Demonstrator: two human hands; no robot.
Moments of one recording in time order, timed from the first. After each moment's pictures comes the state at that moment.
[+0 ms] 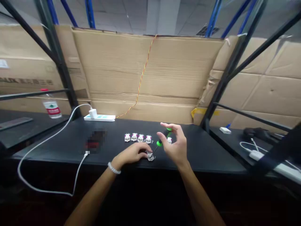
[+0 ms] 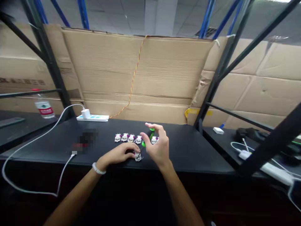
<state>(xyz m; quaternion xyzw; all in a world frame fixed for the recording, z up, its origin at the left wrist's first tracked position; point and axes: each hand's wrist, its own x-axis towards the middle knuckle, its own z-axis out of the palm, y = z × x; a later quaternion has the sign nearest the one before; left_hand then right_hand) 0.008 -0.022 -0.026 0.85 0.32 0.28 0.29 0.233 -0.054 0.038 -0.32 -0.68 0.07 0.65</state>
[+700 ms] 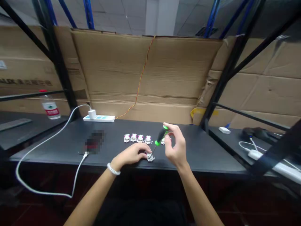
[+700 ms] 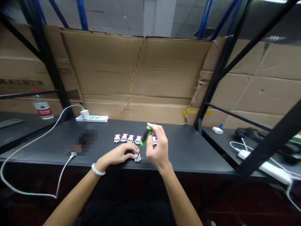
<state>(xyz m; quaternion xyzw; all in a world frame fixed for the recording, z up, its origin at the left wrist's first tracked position) 0.008 -0.023 -0.025 0.86 0.32 0.28 0.29 0.236 -0.059 0.040 -0.32 -0.72 0.02 0.62</state>
